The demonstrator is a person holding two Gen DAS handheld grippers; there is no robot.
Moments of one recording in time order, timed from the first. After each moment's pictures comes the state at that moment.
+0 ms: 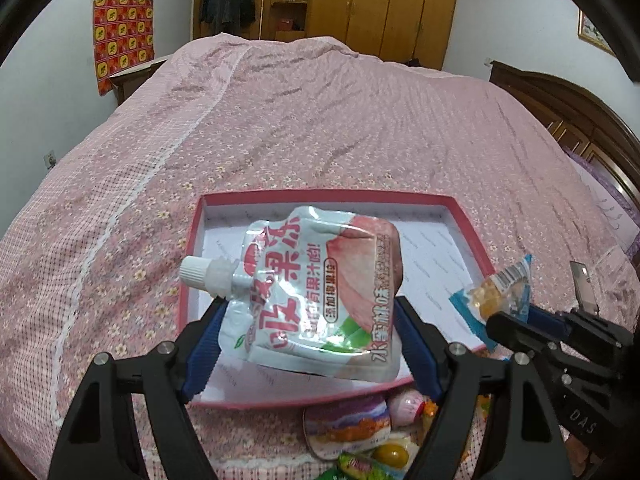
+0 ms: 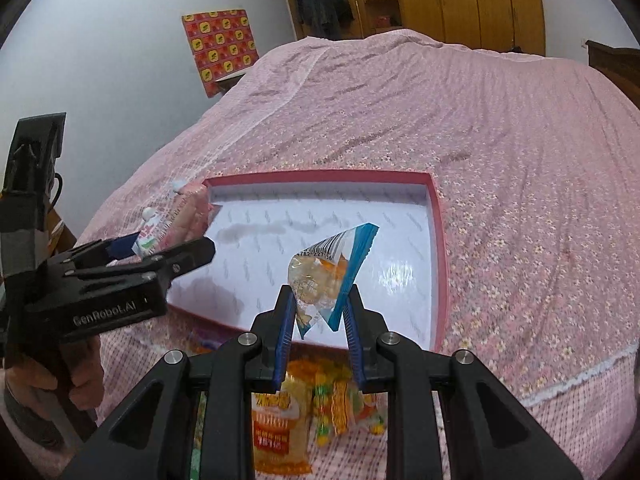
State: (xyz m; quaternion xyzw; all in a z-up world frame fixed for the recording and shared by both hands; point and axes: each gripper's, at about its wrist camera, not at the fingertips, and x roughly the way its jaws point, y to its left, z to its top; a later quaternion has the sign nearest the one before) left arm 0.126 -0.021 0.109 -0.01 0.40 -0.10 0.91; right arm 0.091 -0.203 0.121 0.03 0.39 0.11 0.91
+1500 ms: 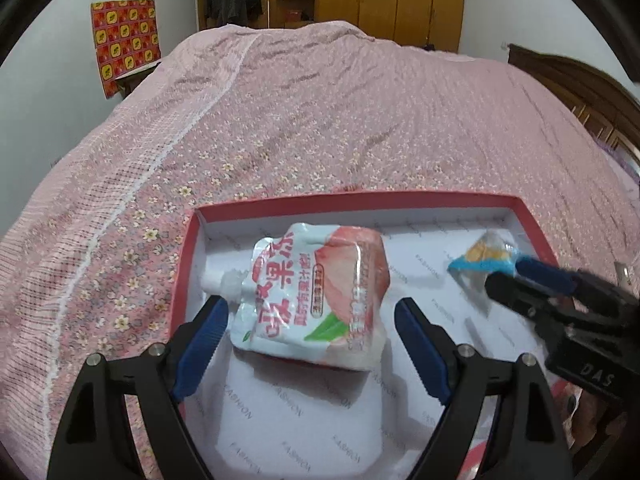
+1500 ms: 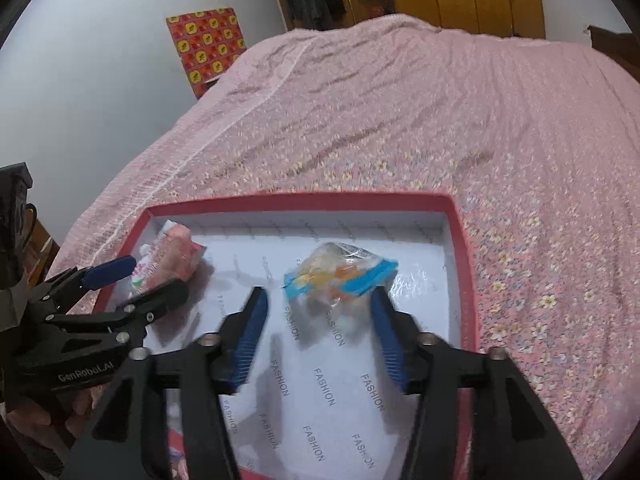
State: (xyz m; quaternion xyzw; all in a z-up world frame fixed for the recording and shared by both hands) left arm 0.185 -0.018 0.073 0.03 0.41 -0.07 0.91; right arm 0.182 -0.214 0.079 0.05 0.39 0.11 0.91
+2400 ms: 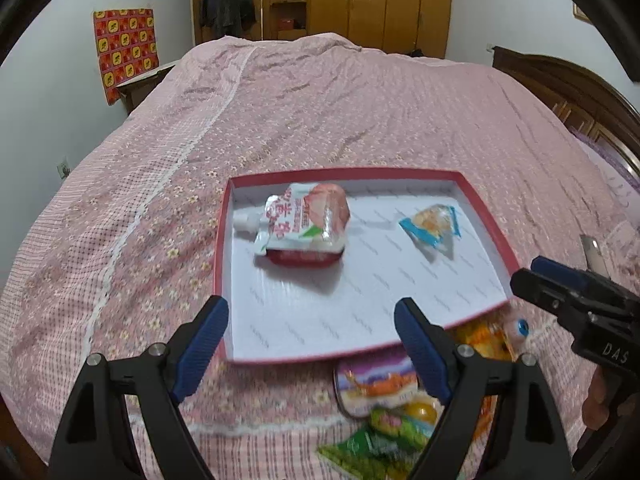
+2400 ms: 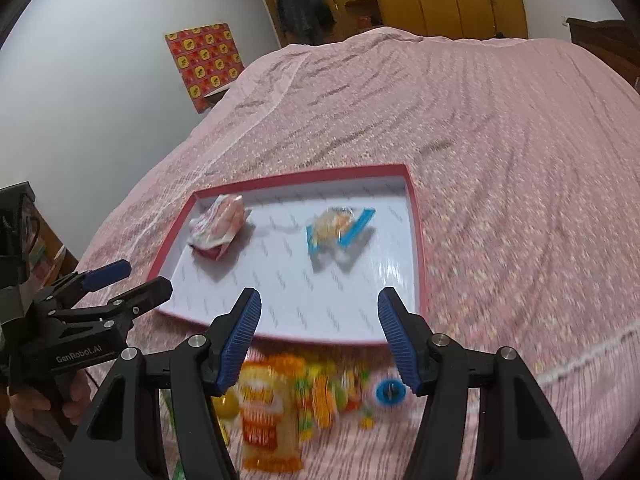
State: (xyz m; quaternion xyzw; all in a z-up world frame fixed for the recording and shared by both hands) left arm 0.080 -0.009 0.110 0.03 0.40 -0.08 0.91; right arm 0.078 -0.227 0.114 0.08 0.39 0.10 0.91
